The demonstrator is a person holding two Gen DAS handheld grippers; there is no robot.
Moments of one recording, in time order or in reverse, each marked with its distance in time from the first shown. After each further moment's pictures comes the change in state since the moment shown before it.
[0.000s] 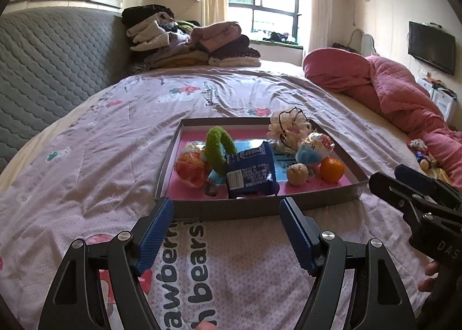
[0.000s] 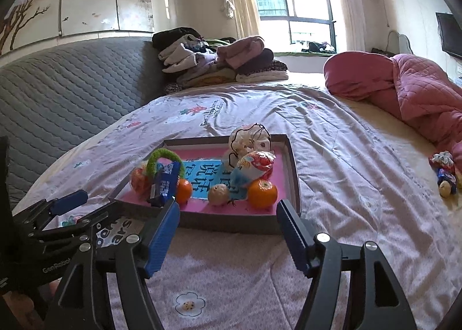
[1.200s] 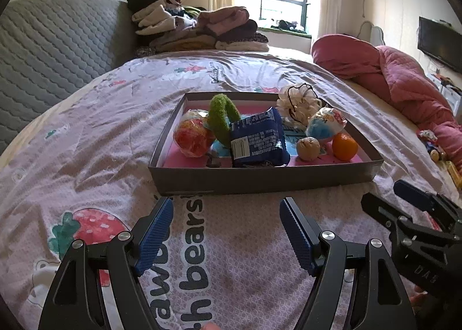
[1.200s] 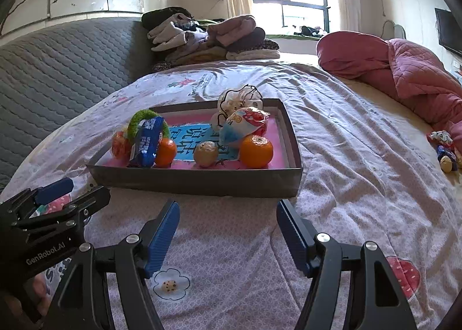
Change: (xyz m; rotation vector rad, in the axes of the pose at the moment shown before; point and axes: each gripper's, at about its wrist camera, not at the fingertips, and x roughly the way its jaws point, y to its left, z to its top) left arm 0.024 -0.003 -0.024 -0.024 0.066 0.027; right arm 0.030 0.002 -0.038 -0.008 0.103 -0.050
